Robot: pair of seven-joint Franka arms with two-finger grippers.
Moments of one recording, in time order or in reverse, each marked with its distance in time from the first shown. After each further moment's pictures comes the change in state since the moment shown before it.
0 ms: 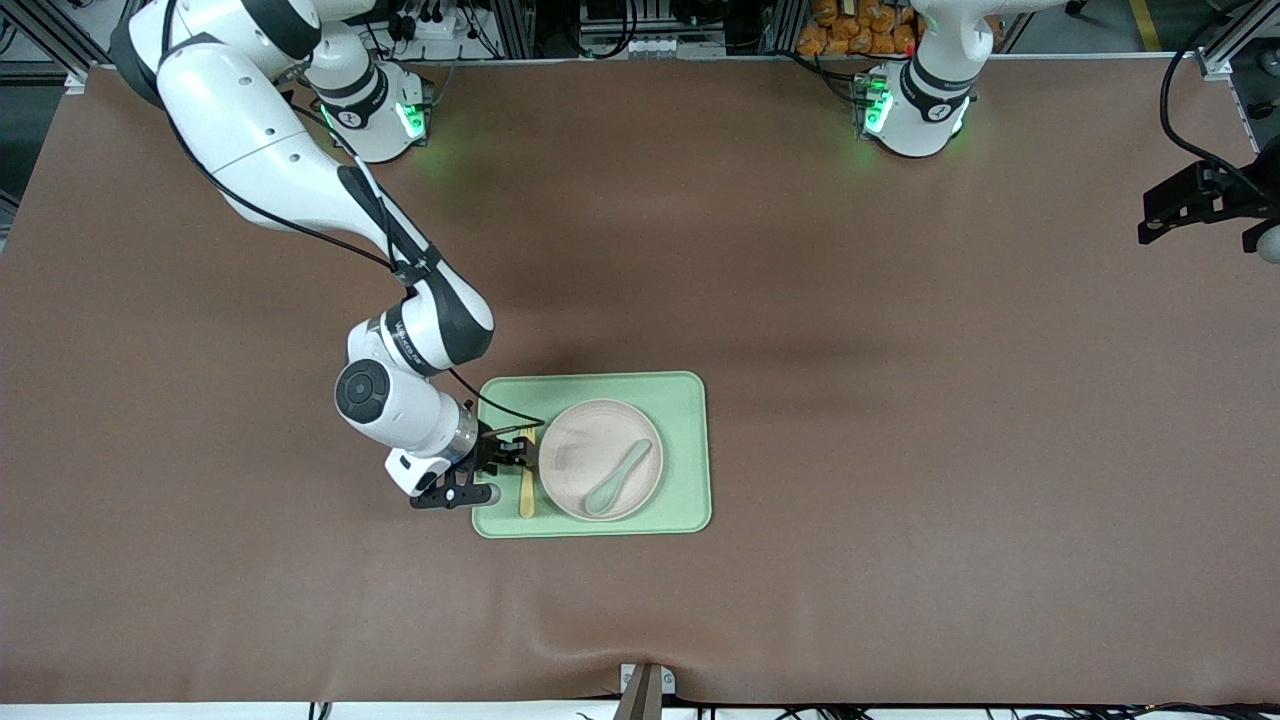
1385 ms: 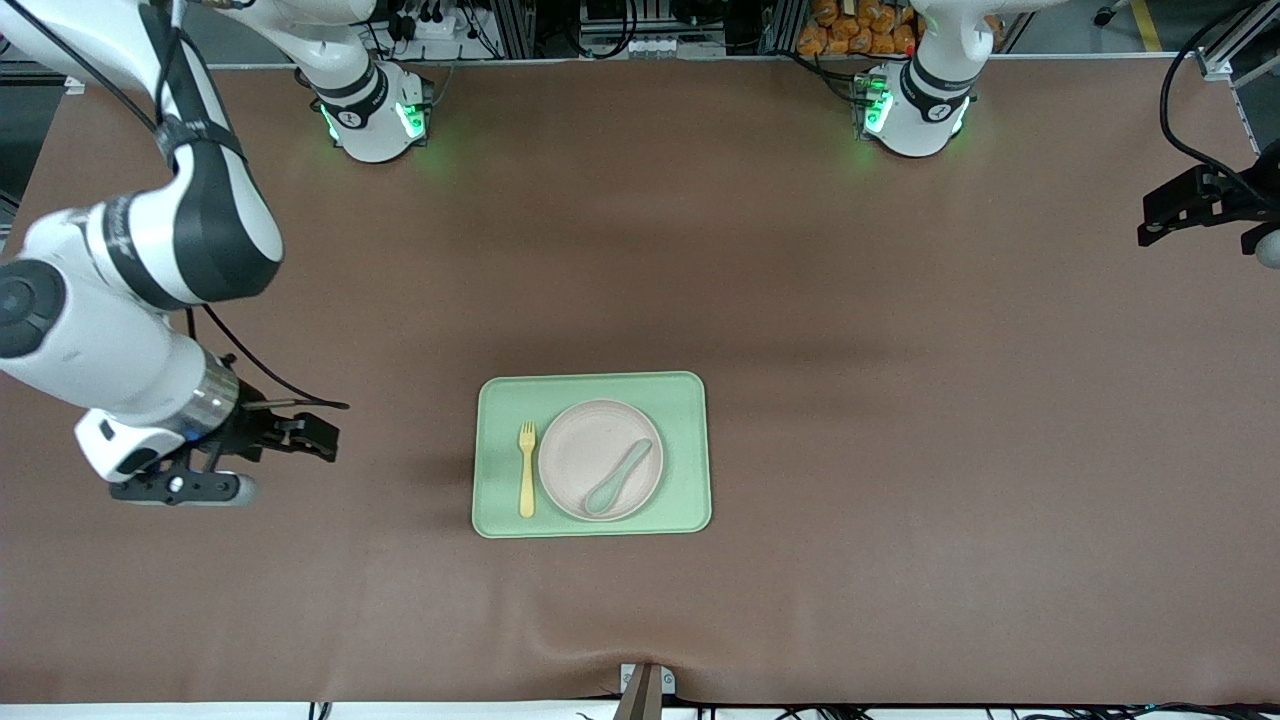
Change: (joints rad) left arm 0.006 0.004 0.000 -0.005 0.000 0.000 0.000; right arm -0.207 -0.370 -0.015 0.179 -0.137 -0.605 -0.026
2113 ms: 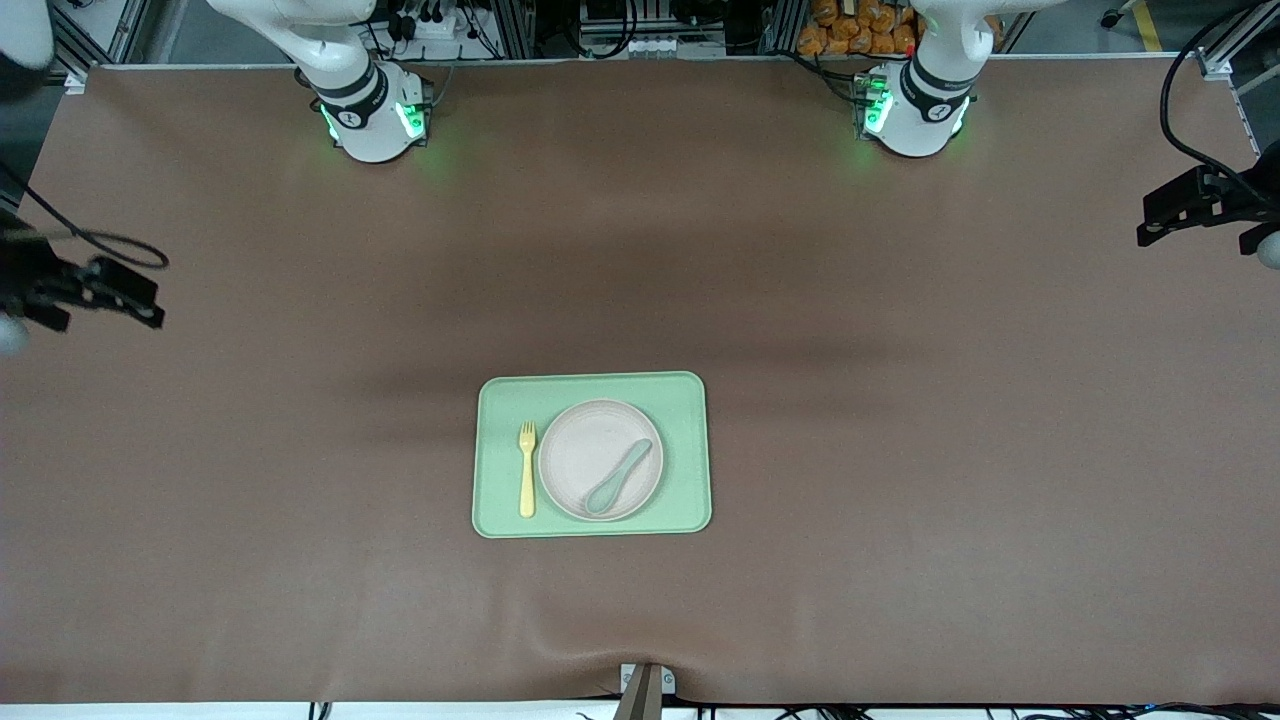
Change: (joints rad) left arm 0.004 0.000 -0.001 -0.002 -0.013 0.000 0.000; right arm 0.029 -0.316 -0.219 -0.009 0.083 -0.363 -0.260
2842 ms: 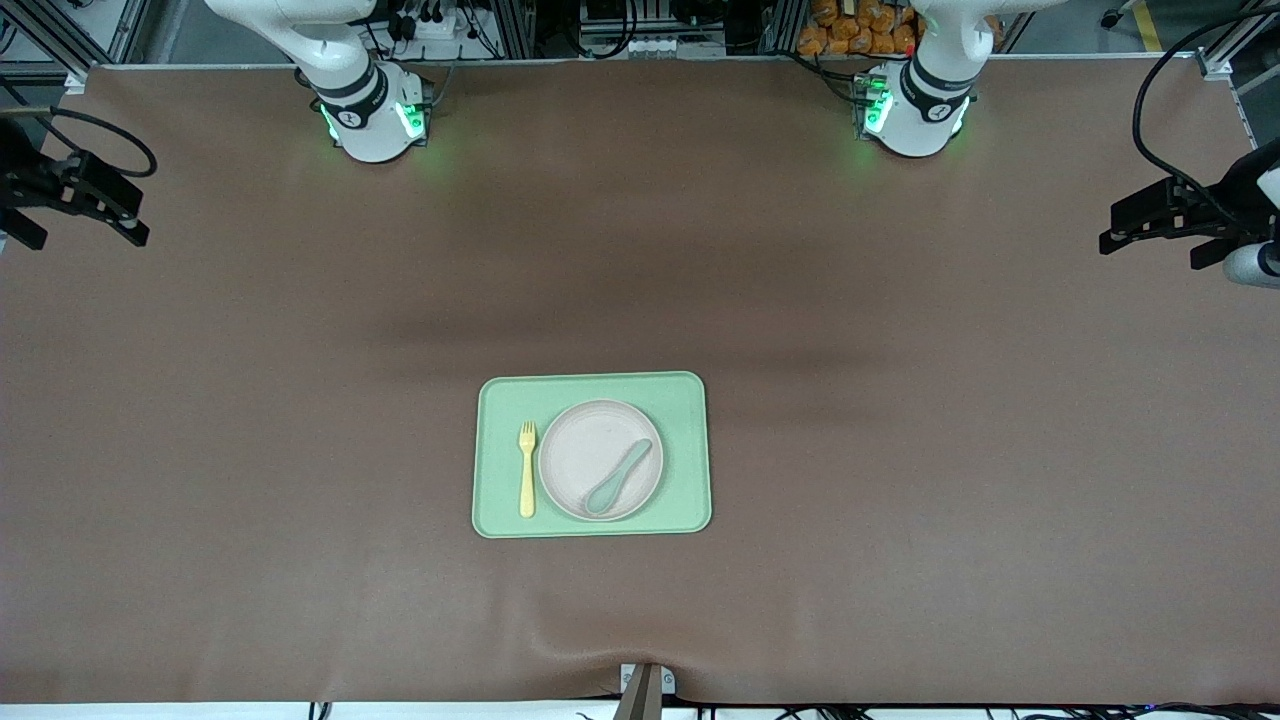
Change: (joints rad) left arm -0.001 0.027 -0.002 0.000 -0.099 0.002 0.000; right arm 0.041 -0.155 -0.027 -0.124 0.000 -0.003 0.000
